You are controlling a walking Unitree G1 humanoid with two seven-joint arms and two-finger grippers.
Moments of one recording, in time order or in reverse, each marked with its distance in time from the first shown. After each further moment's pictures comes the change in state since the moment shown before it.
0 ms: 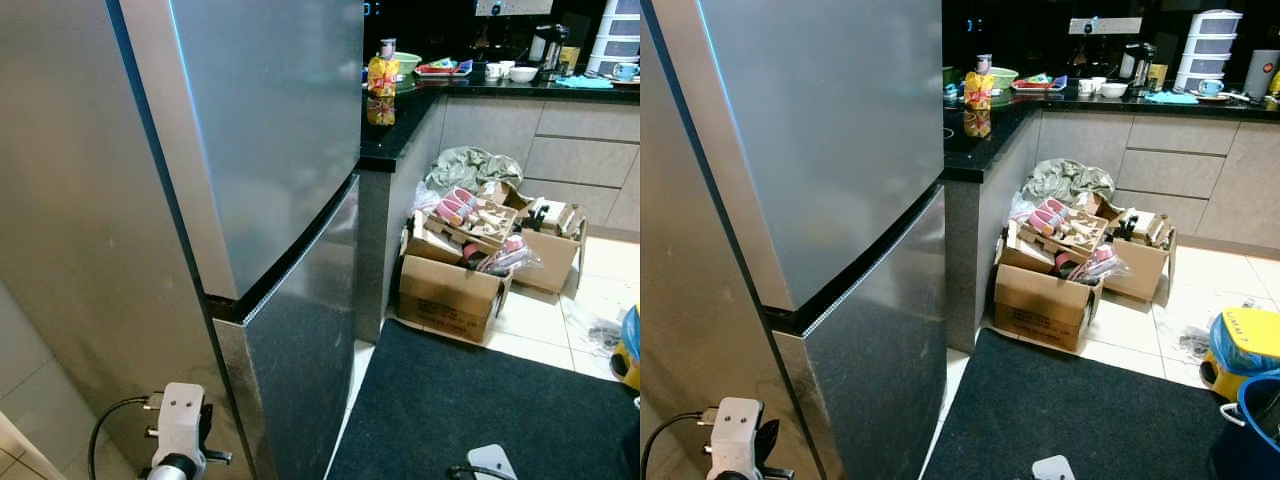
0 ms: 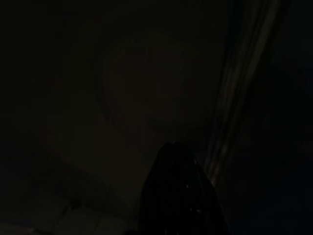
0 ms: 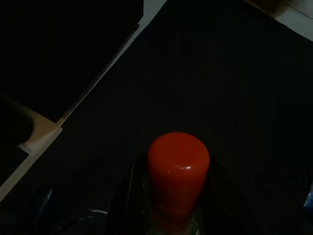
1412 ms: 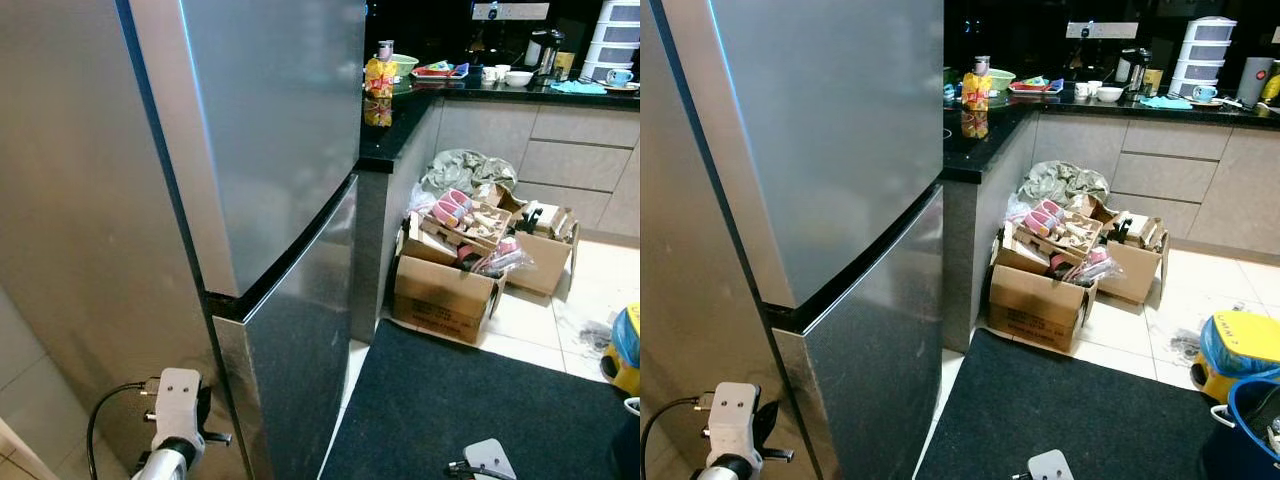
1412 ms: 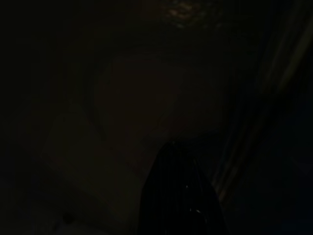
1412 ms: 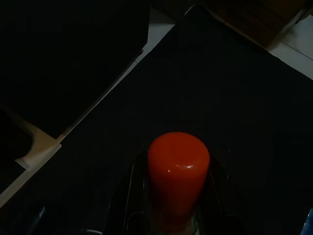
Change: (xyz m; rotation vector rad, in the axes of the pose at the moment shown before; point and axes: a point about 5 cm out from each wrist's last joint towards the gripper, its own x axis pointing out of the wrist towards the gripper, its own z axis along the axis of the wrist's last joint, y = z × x) left arm 0.008 0.006 0.013 -0.048 -0.051 0.020; right arm -0.001 0.003 0.010 -0.038 -0.113 0.037
